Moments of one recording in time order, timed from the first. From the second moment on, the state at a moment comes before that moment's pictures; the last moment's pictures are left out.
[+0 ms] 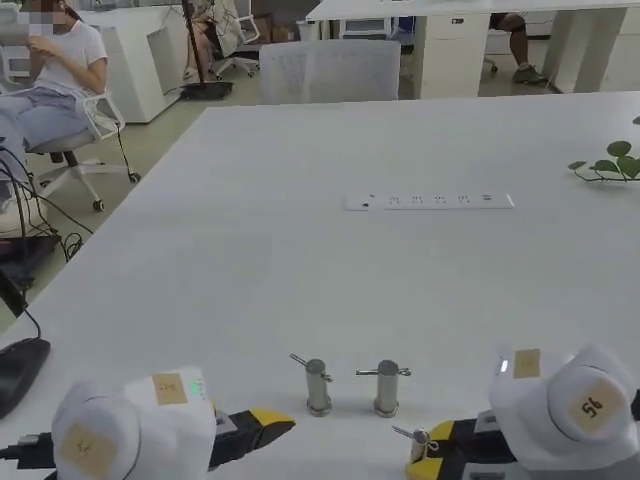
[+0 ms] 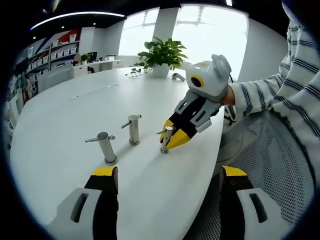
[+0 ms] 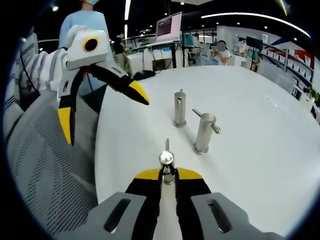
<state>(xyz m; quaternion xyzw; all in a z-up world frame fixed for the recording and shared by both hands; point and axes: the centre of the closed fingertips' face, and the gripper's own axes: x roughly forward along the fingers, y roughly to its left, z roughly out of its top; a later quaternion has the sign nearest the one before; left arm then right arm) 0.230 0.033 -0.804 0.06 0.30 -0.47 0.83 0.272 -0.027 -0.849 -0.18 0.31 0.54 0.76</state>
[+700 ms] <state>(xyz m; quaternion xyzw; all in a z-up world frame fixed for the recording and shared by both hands) 0.231 0.046 -0.796 0.04 0.29 -0.43 0.85 0.281 -0.036 -0.838 -0.19 0.28 0.57 0.75</state>
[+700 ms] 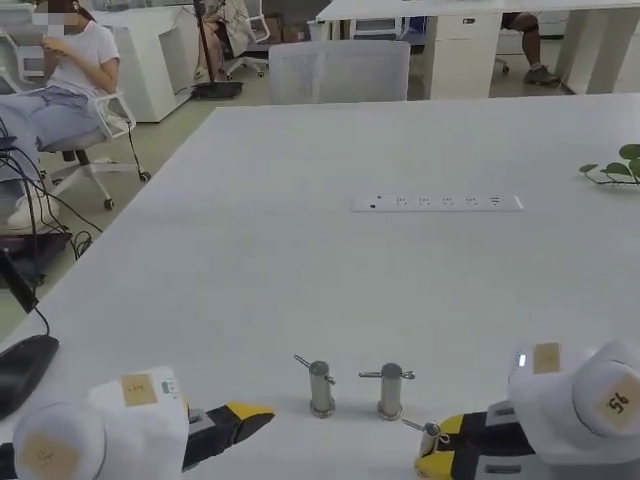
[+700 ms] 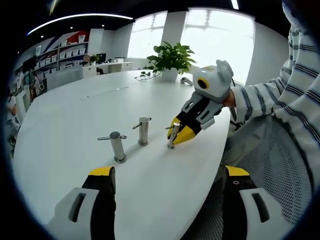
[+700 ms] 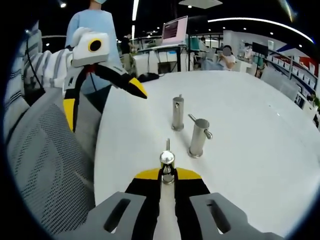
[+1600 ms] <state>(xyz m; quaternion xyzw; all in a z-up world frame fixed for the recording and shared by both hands) 0.227 0.060 -0.790 0.01 0.30 -0.40 0.87 0.336 -0.070 -0.835 -0.27 0.25 0.62 0.69</state>
